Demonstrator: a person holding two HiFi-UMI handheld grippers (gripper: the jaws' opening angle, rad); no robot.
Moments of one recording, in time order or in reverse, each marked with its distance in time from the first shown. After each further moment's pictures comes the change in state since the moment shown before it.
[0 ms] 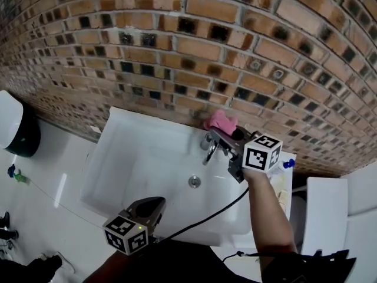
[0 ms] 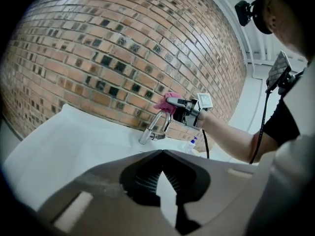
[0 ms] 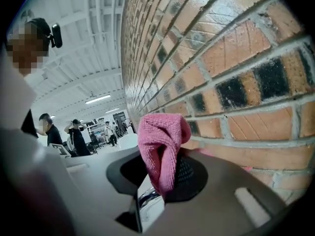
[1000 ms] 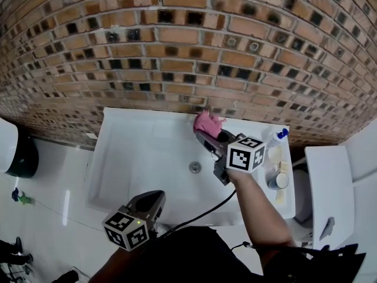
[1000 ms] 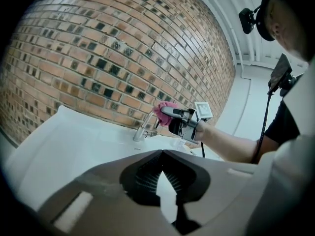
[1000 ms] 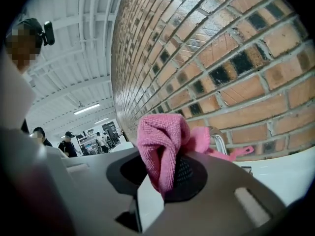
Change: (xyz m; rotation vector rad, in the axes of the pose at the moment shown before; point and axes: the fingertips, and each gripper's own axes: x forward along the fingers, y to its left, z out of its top) left arm -0.038 -0.013 -0.016 0.051 0.007 -0.090; right arm -0.017 0.058 -0.057 0.138 -0.091 -0.101
